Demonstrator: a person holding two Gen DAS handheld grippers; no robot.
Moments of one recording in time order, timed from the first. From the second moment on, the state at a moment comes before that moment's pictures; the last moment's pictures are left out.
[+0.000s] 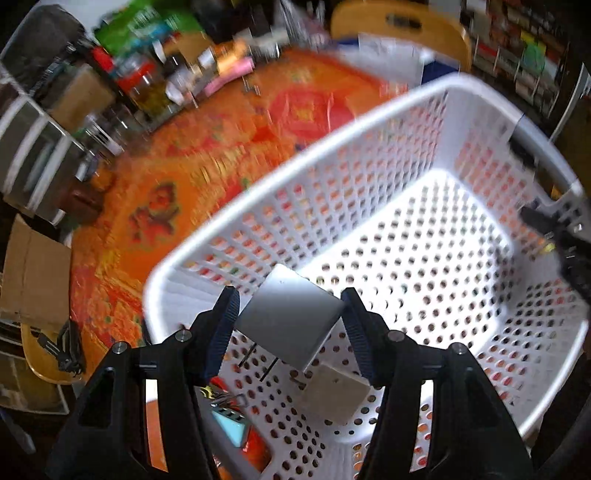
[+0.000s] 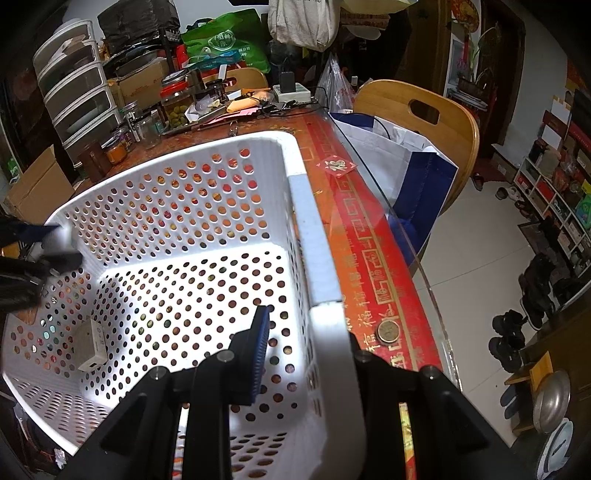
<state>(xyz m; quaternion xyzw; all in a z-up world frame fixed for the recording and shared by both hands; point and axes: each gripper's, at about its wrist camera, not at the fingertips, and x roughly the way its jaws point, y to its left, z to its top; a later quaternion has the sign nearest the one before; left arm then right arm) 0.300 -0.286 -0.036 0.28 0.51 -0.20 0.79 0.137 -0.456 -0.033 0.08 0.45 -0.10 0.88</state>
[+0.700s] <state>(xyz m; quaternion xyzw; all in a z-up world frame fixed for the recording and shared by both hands) 0.268 -0.175 0.023 0.18 0.41 -0.21 0.87 0.134 -0.455 -0.033 0.07 0.46 -0.10 0.88</state>
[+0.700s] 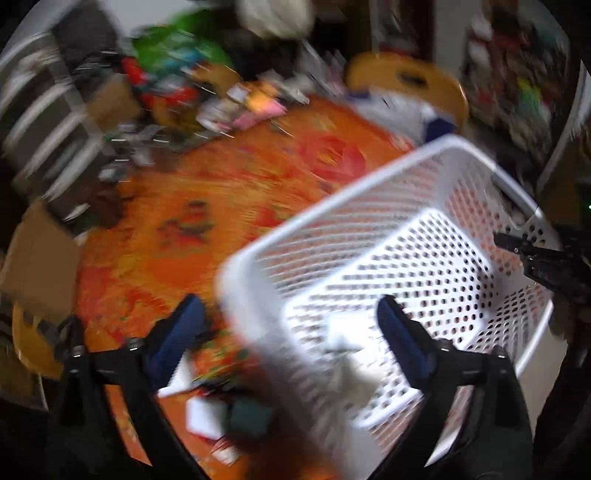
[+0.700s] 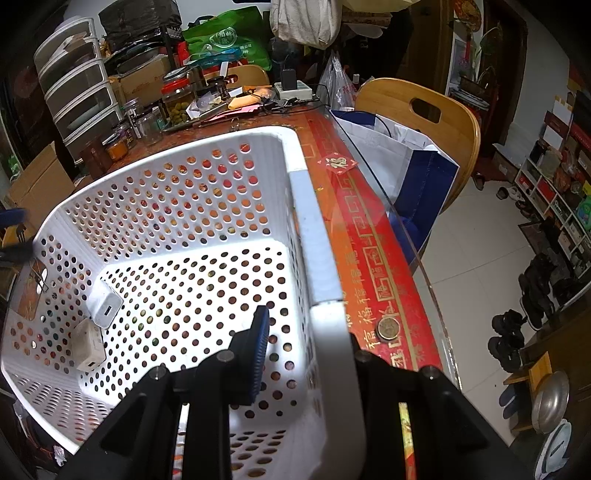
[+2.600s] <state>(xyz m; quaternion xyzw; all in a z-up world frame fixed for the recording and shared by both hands) 0.243 -0.042 -0.010 0.11 0.34 -0.09 0.93 0.135 -0.453 -0.033 0.06 0.46 -0.10 0.88</state>
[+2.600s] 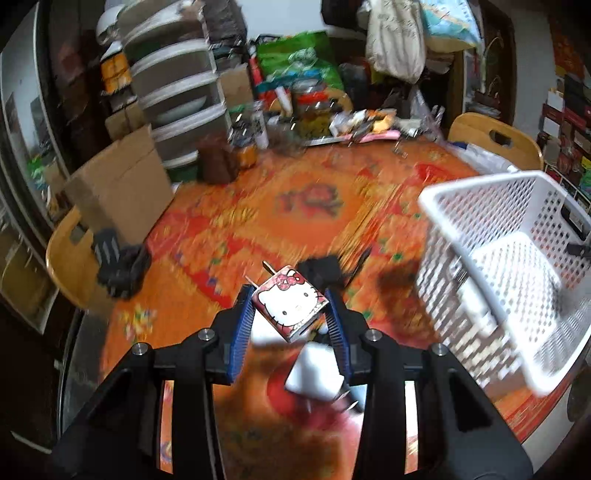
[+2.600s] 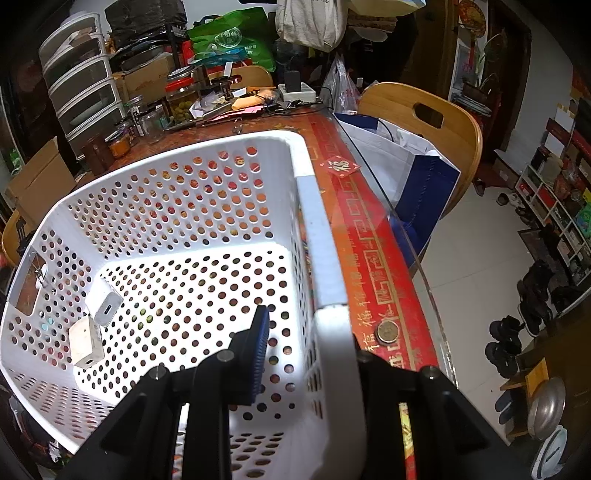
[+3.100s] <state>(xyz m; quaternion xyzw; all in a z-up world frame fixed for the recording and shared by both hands) 0.280 -0.214 0.019 0.21 0.41 -0.20 0.87 0.135 -0.453 -0.032 0.06 0.46 -0.09 0.88</state>
